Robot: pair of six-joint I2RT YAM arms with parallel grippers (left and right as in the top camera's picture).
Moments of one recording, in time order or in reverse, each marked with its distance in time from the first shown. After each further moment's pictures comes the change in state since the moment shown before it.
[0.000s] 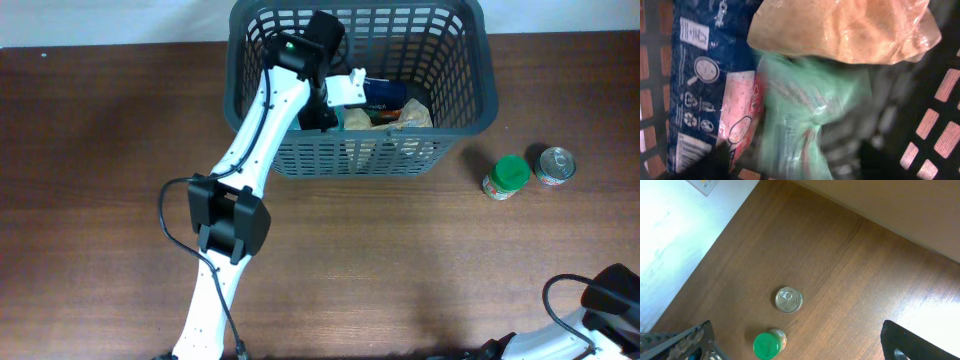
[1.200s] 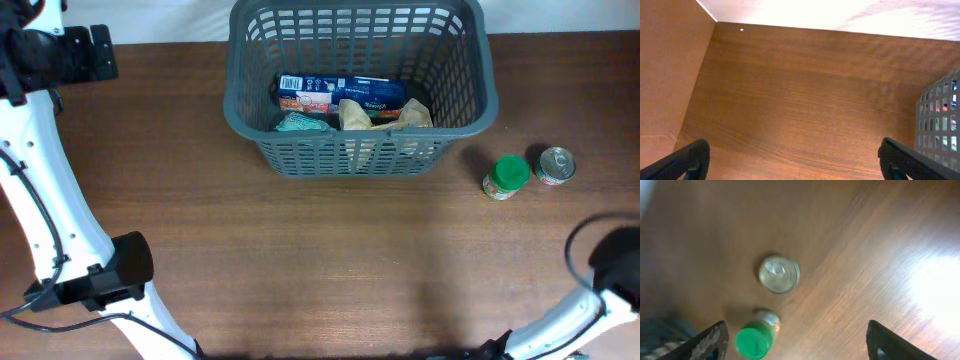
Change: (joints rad) left arm 0.684 -0.430 0.191 -0.177 -0.066 -0.817; right arm 0.060 0.291 -0.157 0.026 -0.031 0.026
